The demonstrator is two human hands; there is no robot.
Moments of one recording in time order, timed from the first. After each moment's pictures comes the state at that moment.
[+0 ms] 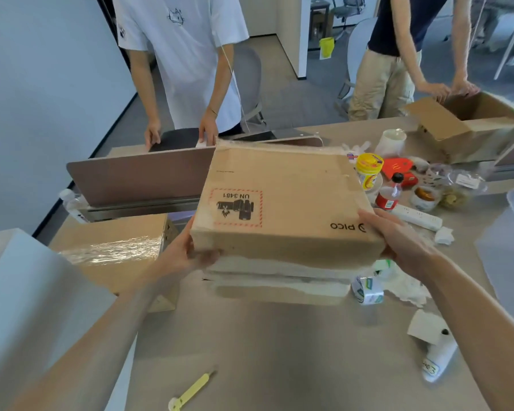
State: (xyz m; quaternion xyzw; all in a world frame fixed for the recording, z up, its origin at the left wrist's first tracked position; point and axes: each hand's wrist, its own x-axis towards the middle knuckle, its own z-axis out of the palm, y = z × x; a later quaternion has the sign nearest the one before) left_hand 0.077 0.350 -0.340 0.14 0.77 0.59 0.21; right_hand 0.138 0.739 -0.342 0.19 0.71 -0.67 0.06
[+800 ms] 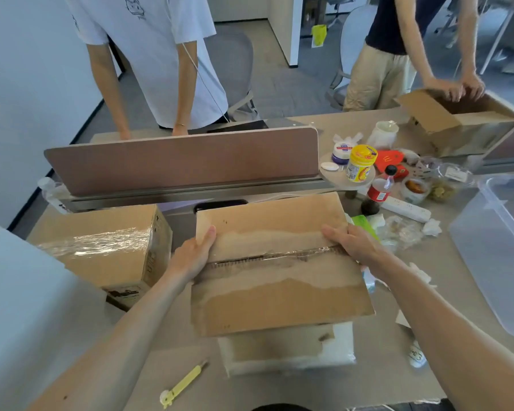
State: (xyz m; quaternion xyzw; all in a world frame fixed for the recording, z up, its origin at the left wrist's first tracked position) left_hand 0.052 0.375 -0.402 -0.07 0.90 0.39 0.19; right_hand 0.121 0.708 -0.388 0.23 0.81 -0.52 0.11
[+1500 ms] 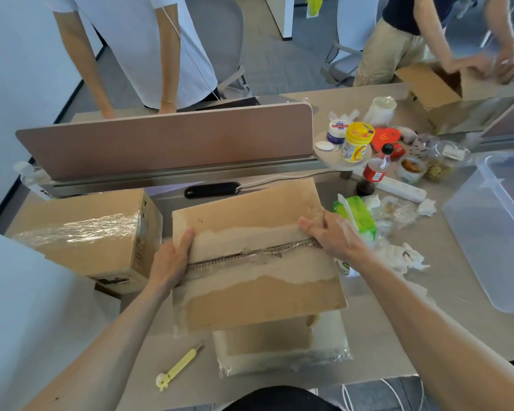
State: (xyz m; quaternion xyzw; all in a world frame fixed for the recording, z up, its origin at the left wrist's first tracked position) left_hand 0.064 0.352 -0.450 -0.10 0.89 0.43 0.12; right_hand 0.123 0.685 -0.407 0.16 0.89 -0.41 0.08
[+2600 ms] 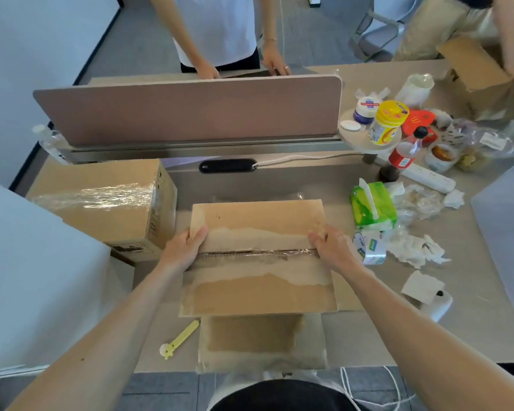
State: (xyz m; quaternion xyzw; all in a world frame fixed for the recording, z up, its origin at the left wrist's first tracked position) left_hand 0.074 0.332 -0.478 -0.12 0.91 0.34 0.22; right_hand 0.133 0.655 -0.482 0.24 0.89 -0.35 0.15
